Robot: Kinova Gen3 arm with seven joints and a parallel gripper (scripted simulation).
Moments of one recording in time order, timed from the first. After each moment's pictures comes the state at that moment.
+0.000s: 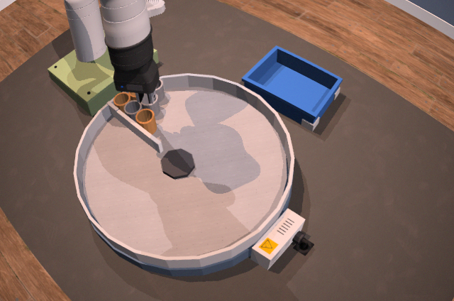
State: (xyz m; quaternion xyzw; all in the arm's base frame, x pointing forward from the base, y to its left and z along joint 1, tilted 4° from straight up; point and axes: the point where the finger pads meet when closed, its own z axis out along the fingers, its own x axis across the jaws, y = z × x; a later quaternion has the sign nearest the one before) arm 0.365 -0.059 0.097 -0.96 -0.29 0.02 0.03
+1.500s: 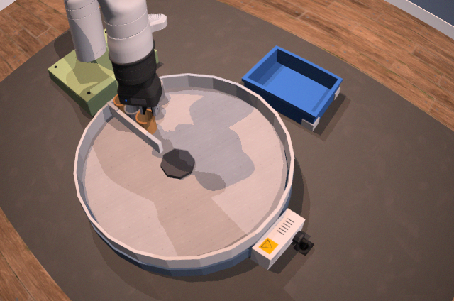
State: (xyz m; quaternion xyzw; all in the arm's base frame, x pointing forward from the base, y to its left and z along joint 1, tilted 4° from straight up) arm 0.365 -0.057 0.064 -0.96 -0.29 0.02 0.03
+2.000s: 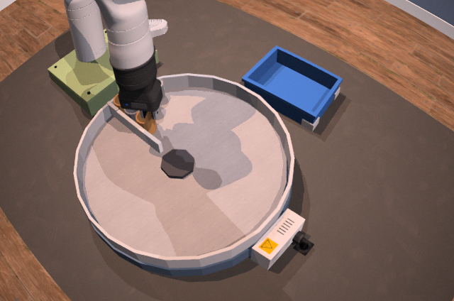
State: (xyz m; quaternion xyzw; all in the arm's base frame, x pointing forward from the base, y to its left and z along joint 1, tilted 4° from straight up) arm 0.362 -0.057 0.052 -0.96 -0.29 0.02 0.03
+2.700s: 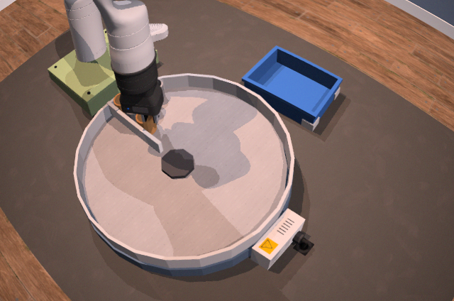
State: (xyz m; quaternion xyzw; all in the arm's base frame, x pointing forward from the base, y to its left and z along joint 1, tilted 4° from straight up) arm 0.363 -0.056 0.042 -0.96 -0.29 0.02 0.03
